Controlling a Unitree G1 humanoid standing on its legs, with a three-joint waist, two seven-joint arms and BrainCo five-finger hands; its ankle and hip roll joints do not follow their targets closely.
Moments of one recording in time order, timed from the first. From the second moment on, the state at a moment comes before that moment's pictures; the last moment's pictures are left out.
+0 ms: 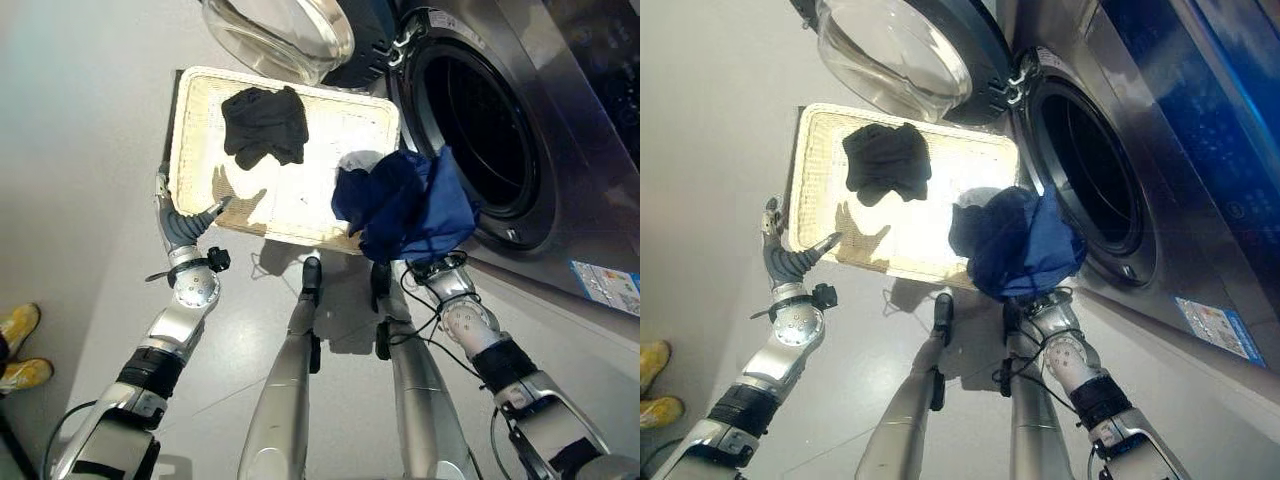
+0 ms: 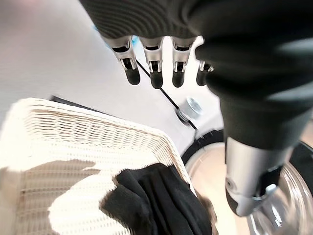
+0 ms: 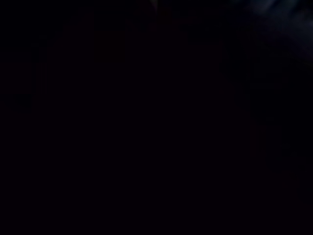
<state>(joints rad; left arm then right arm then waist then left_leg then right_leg) -0.44 0.52 -0.23 0.38 -0.22 -0.23 0.77 -0.63 -0.33 0.24 0.50 1.39 -0.18 0.07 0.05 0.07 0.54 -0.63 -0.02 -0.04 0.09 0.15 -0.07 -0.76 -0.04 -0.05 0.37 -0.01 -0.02</state>
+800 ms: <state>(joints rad) -0.31 0.63 -0.41 0.22 -0.29 -0.32 0.66 -1.27 -0.64 -0.13 0.89 1.80 -1.02 -0.30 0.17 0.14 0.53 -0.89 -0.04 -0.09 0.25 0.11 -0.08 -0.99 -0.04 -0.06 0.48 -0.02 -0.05</state>
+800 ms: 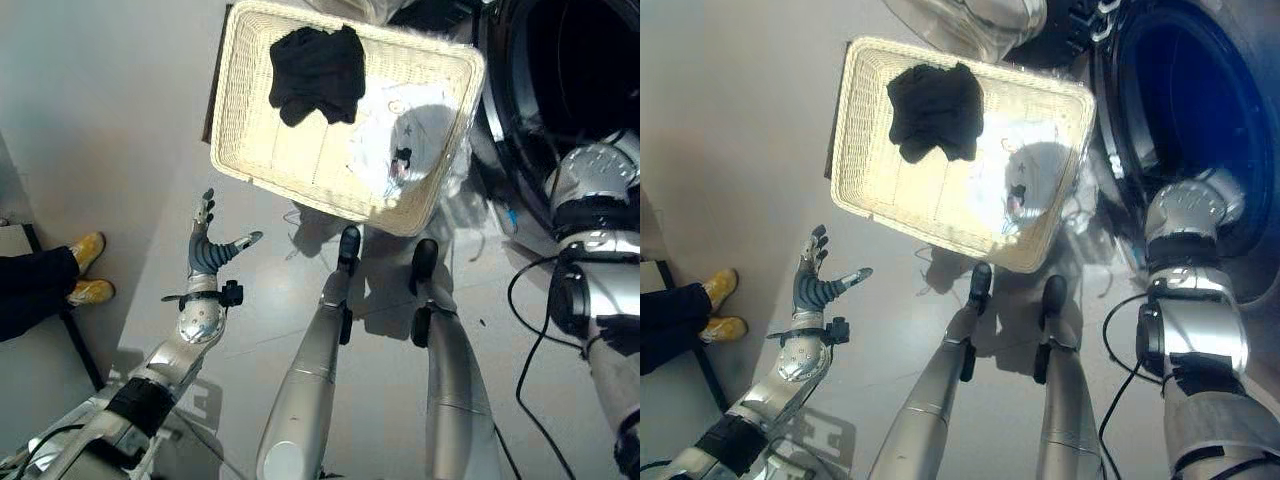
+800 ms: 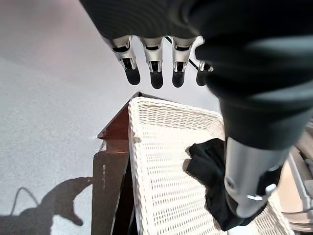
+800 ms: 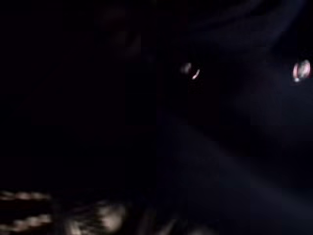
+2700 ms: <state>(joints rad) -1.10 0.65 -0.37 1.00 -0.38 0.25 0.71 -0.61 -0.58 0.41 0.31 0.45 -0.19 -0.23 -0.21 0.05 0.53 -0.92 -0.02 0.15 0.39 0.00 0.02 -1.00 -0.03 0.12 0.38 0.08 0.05</state>
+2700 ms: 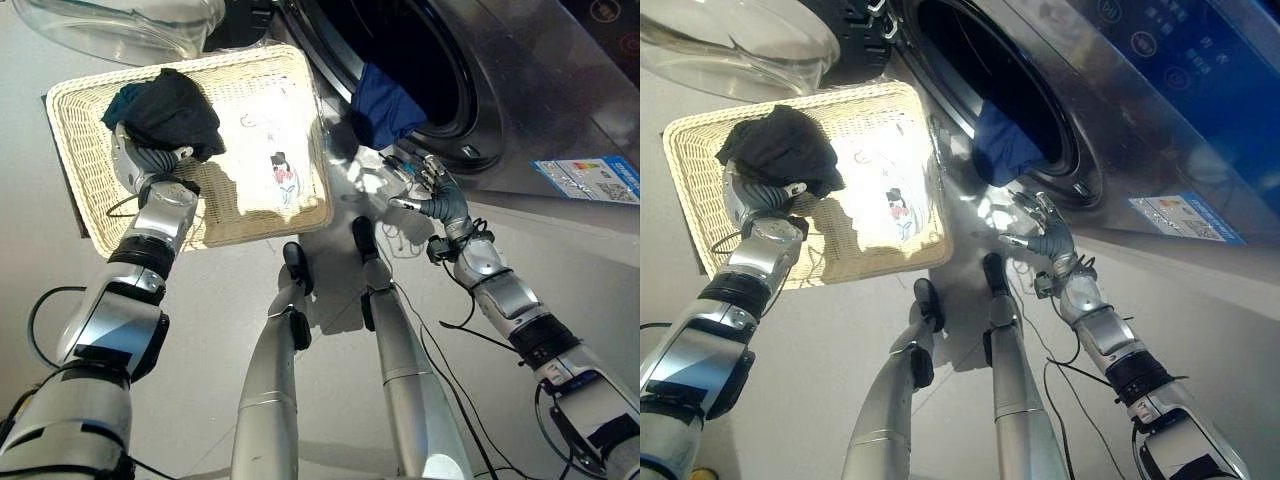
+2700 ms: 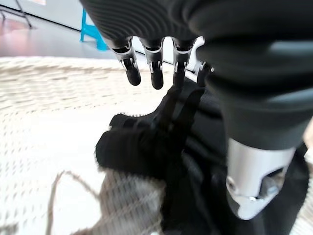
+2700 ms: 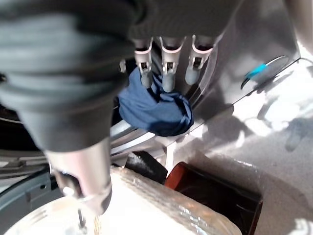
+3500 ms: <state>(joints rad) -1.24 0.80 -0.48 1.13 -0.29 0.30 0.62 -0.48 -0.60 0.43 0.26 0.59 -0.20 -0.12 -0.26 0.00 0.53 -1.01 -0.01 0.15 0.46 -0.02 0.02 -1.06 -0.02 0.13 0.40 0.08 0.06</state>
